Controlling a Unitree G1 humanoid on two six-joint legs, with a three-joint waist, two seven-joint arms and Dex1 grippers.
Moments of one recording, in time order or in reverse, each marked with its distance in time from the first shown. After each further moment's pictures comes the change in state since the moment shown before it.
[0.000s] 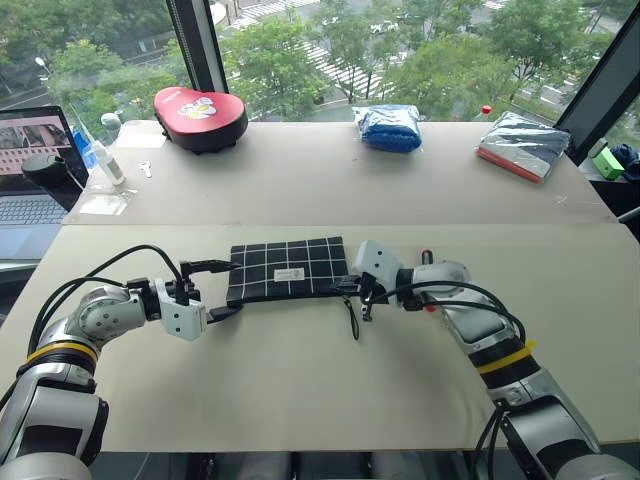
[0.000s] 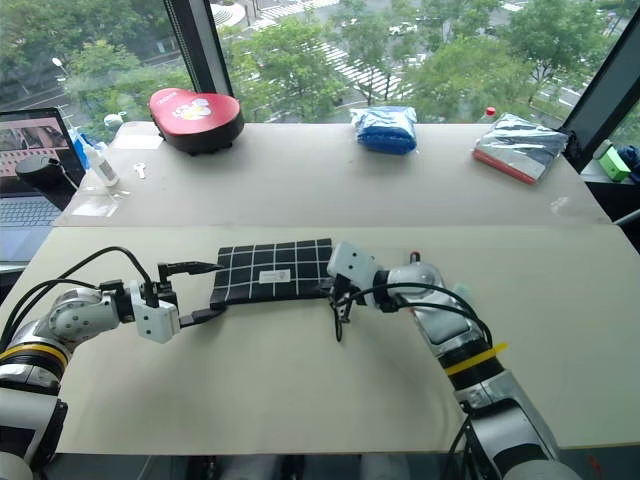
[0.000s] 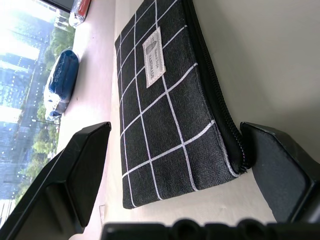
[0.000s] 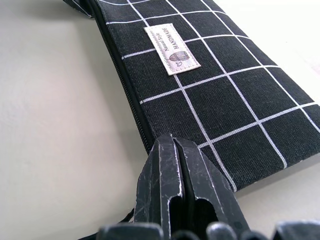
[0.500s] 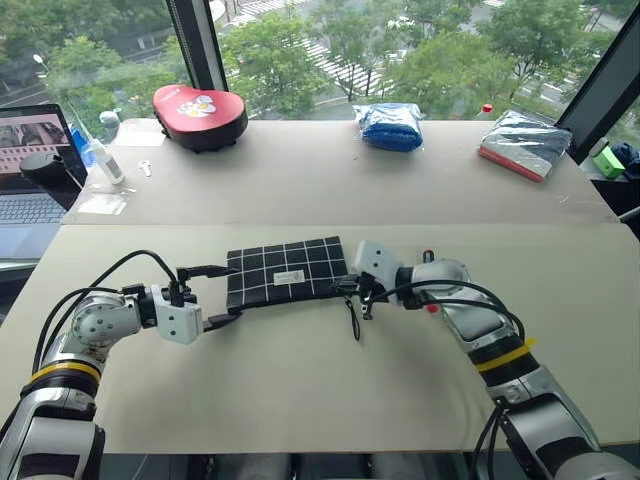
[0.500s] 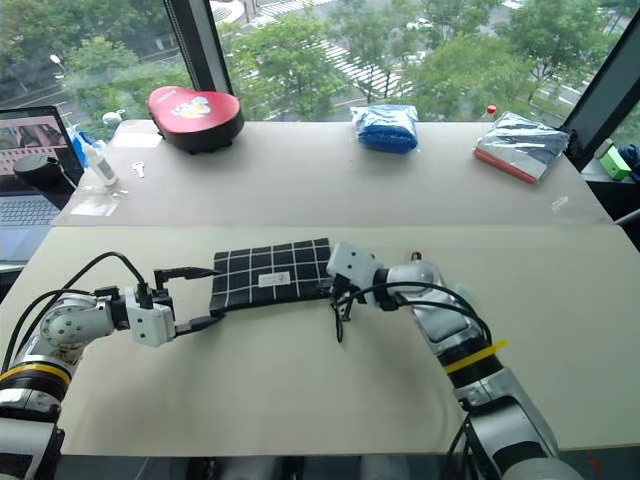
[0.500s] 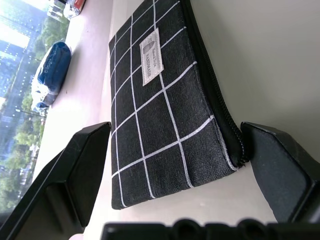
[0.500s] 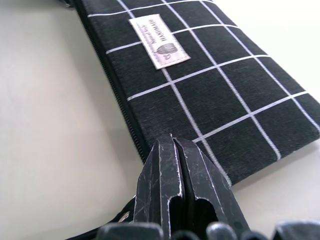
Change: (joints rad) left arm 0.102 -0.016 0.105 -0.174 -0.137 0.139 -0.205; right arm -0.007 0.000 0.005 0.017 -0.023 -0.007 0.020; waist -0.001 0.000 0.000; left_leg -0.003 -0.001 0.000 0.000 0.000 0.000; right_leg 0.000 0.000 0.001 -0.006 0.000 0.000
